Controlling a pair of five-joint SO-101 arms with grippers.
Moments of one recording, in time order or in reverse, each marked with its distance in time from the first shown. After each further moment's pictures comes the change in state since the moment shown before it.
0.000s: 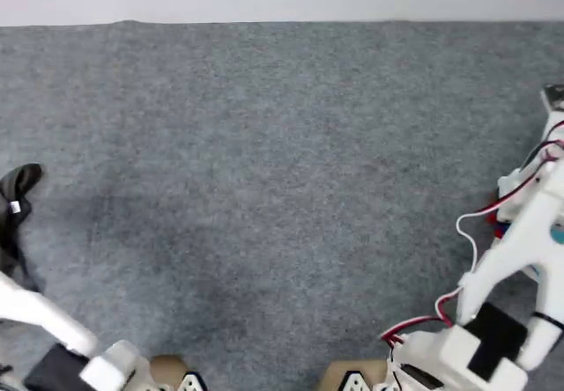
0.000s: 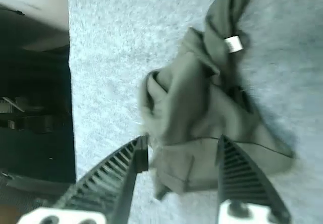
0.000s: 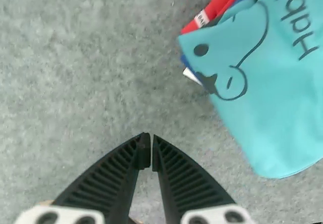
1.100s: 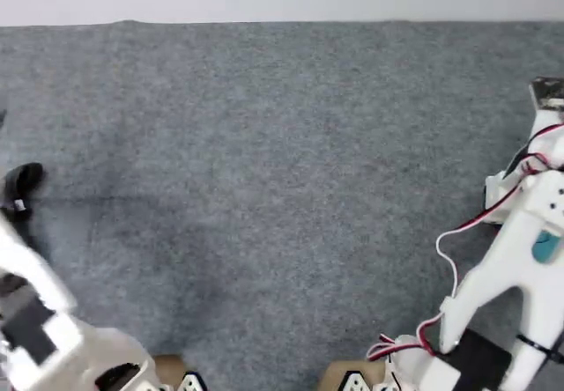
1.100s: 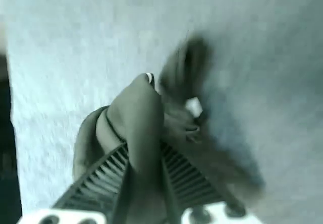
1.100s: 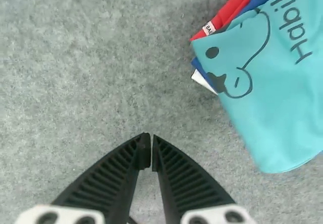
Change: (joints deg) left arm 15.4 10.0 0.0 -8.2 12.9; right arm -3.5 -10.0 4.8 0.0 -2.7
